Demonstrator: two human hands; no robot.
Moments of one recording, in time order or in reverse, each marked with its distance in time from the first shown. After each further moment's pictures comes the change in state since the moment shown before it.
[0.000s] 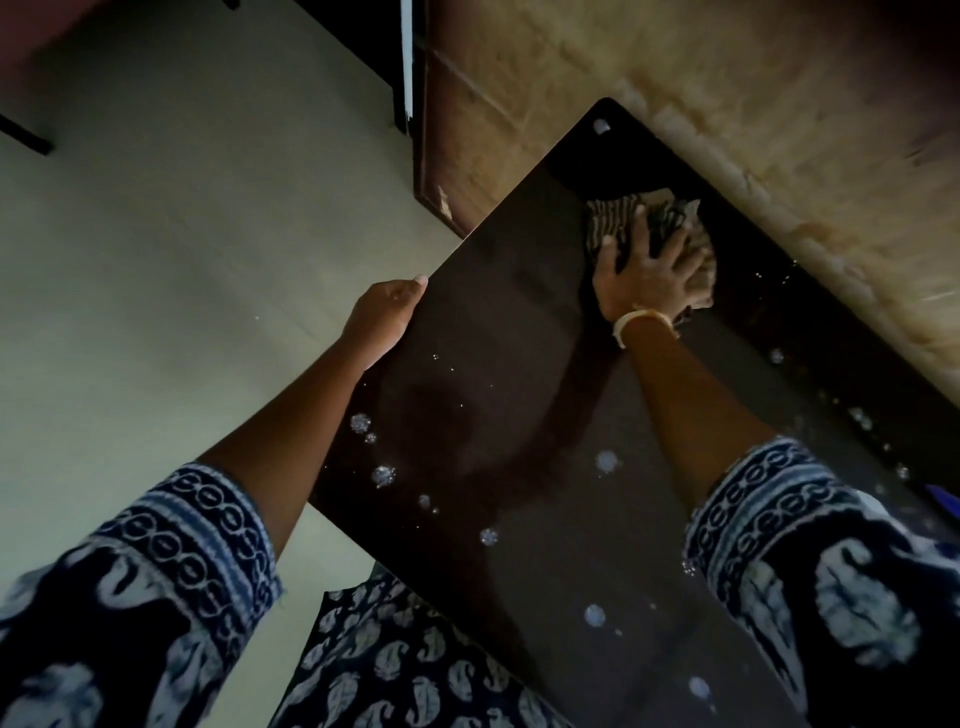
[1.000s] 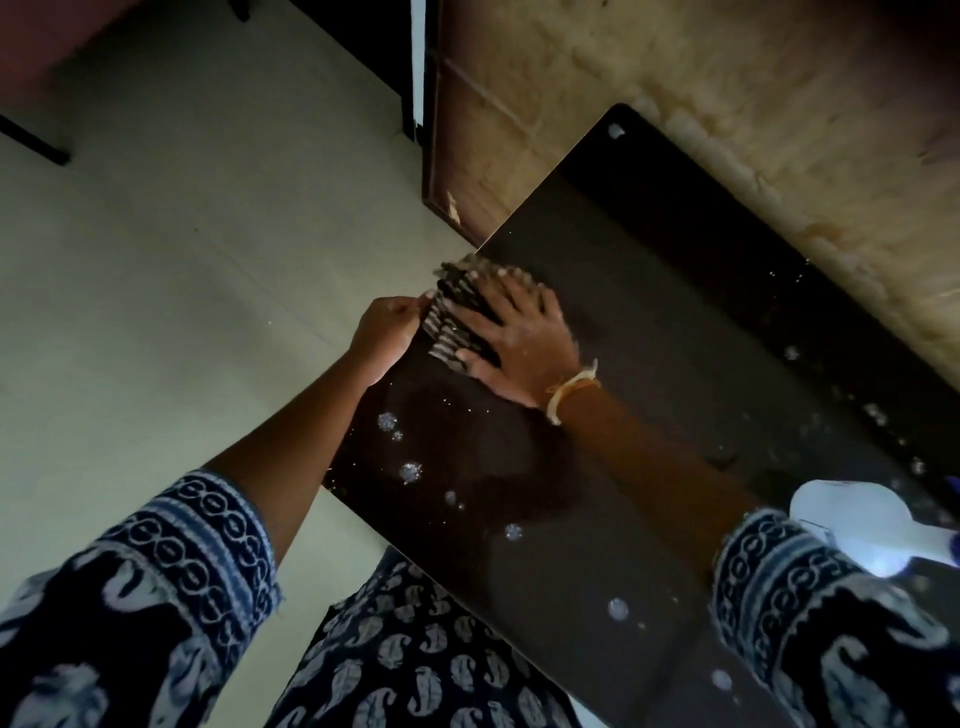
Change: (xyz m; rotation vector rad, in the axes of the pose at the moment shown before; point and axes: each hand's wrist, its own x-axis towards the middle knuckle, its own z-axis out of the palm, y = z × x) left_hand -0.008 -0.021 -0.011 -0.202 0.017 -0.093; right_hand -0.114 -0.053 0.034 -0.213 0.036 -1.042
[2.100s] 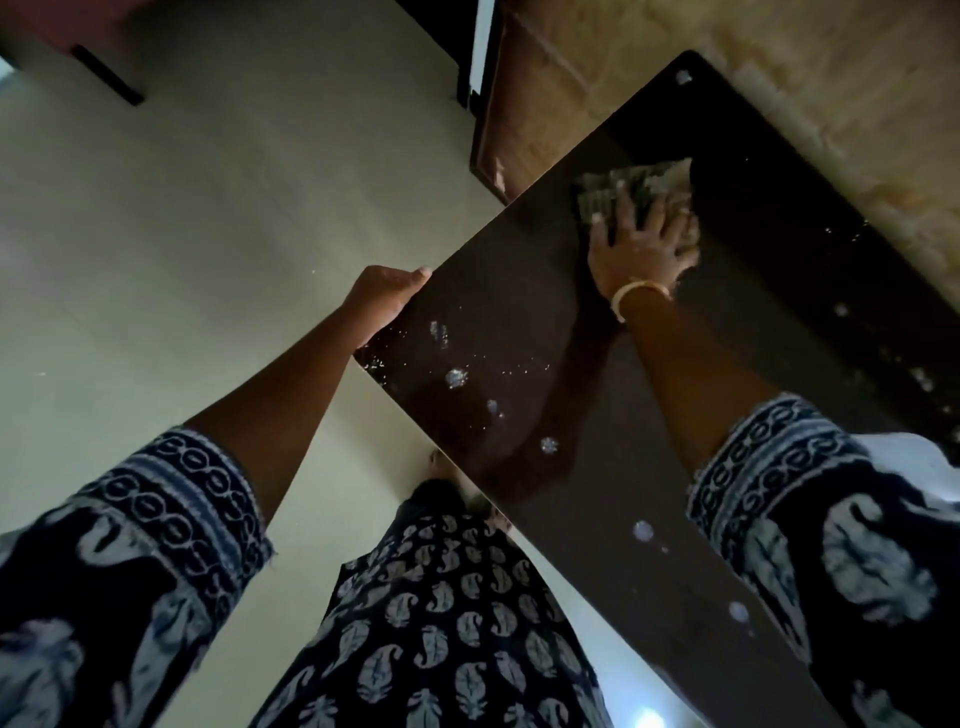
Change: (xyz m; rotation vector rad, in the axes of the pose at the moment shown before) left_hand -0.072 -0.042 -0.054 0.164 0.047 -0.056; right_hand -0.005 0.025 -0.016 0.172 -0.048 0.763
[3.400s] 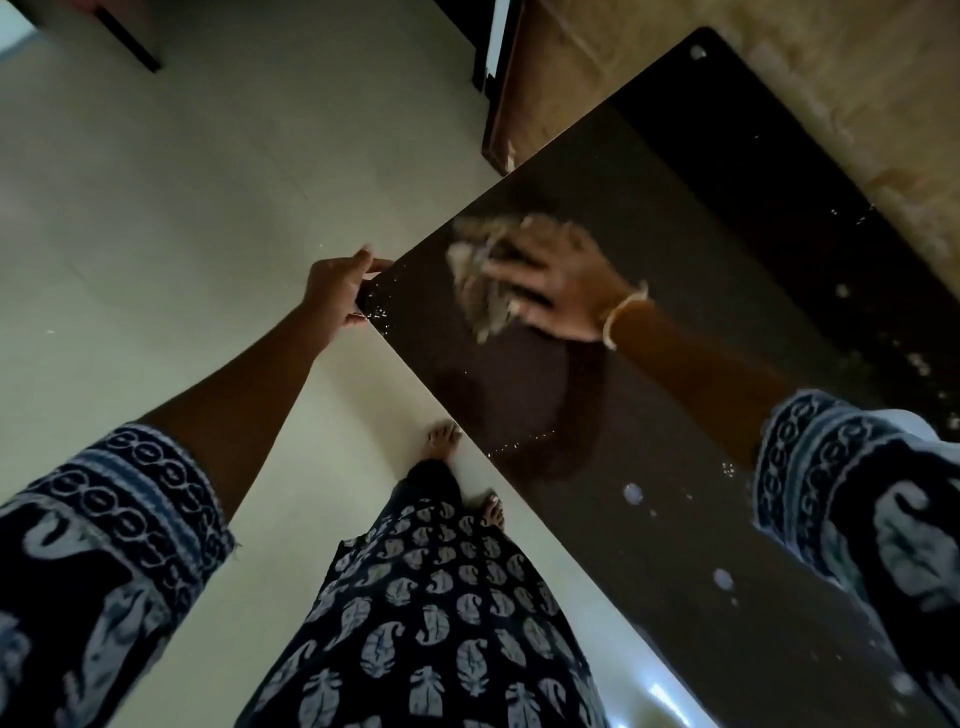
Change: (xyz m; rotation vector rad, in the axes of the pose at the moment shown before) left_hand -0.054 -0.036 -0.015 -0.323 0.141 -0.191; right_hand -0.054 0.006 0.027 -0.231 0.016 -1.161
